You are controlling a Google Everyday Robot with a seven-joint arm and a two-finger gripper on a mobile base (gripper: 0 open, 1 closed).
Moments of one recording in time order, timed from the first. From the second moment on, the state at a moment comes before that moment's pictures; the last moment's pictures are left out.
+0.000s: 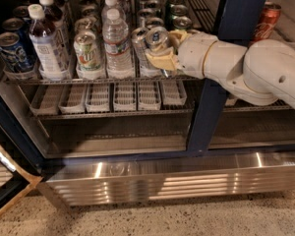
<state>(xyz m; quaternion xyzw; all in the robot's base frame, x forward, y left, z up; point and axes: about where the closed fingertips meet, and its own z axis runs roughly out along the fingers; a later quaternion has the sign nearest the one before) 0.625 -0.037 0.964 -0.44 0.58 0.13 0.67</state>
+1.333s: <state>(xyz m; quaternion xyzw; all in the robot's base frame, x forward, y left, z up) 0.625 -0.043 0.947 -0.44 0.58 0.13 0.67</state>
